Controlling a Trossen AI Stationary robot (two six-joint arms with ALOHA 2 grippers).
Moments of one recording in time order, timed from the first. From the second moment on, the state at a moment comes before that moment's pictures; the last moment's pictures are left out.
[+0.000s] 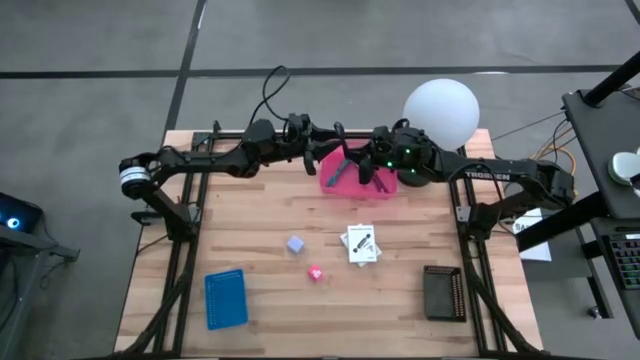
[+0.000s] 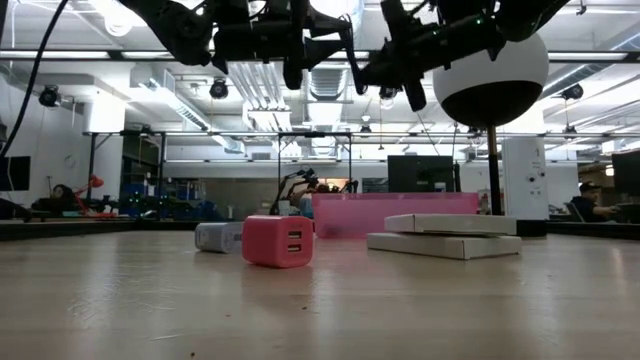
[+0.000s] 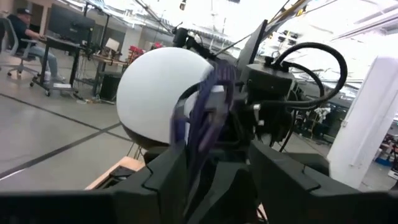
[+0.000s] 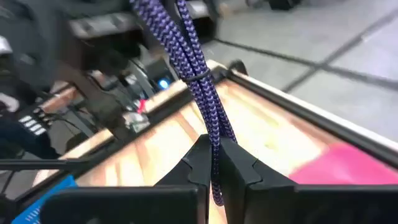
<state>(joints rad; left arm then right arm) 0.38 1.55 1.01 0.78 0.24 -0.36 -0.38 1.33 0.86 0.22 -0.06 0.46</state>
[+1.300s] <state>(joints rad) 0.39 1.52 1.01 0.69 0.24 -0.36 -0.42 1.32 0.86 -0.25 0.03 0.58</state>
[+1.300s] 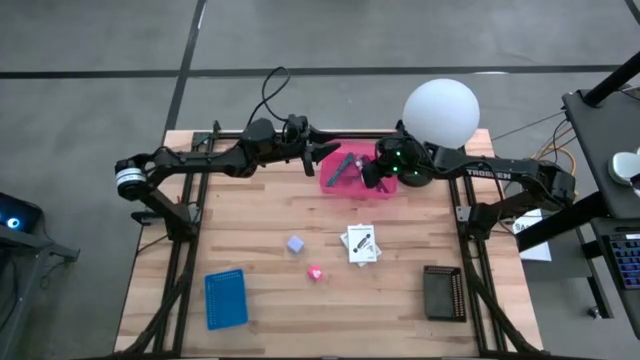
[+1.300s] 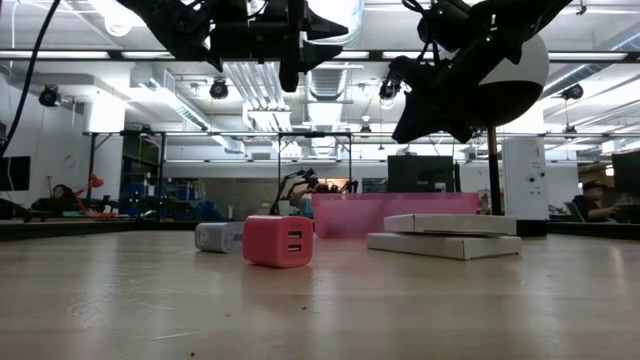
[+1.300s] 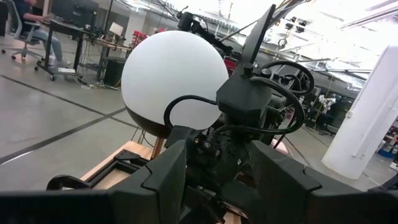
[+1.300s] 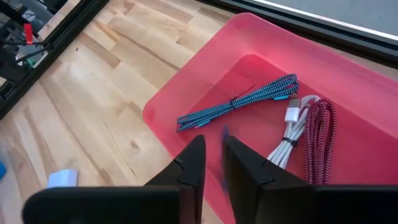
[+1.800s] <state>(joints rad) 0.39 1.52 1.01 0.62 0.38 -0.38 -0.42 1.32 0.86 -0.25 0.03 0.58</state>
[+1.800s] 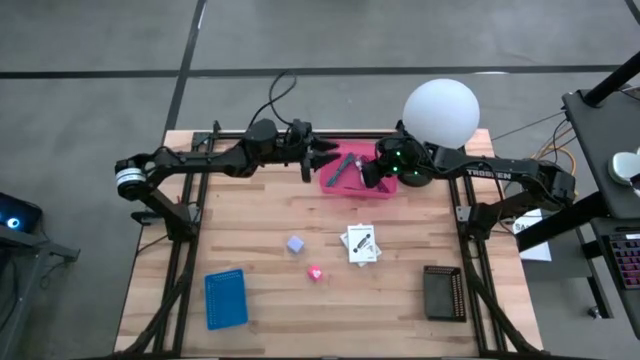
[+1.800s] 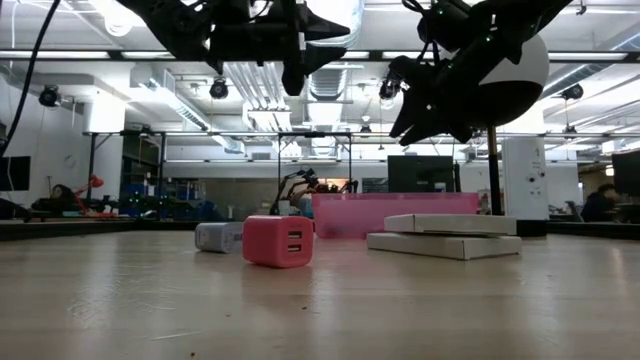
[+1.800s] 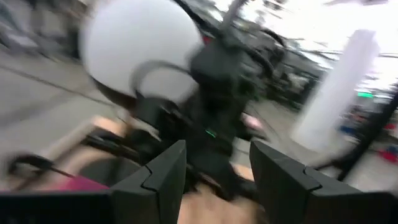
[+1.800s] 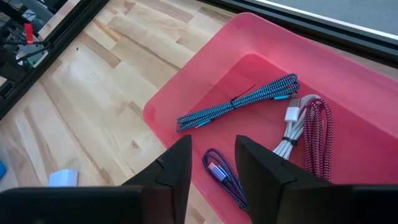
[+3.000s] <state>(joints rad) 0.16 1.47 1.02 0.09 0.67 0.10 -0.23 1.18 0.86 0.07 -0.39 0.34</state>
